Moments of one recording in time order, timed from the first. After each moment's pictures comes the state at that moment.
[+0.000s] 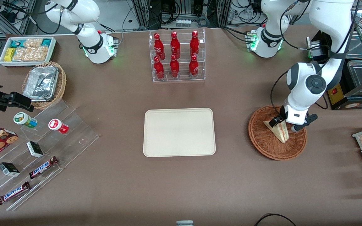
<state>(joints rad) -0.05 0.20 -0.04 -2.38 0.06 2.63 -0.67</state>
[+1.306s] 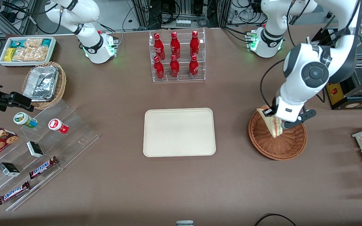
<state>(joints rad) -0.05 0.11 -0.28 -1.93 0.06 1.97 -0.77</state>
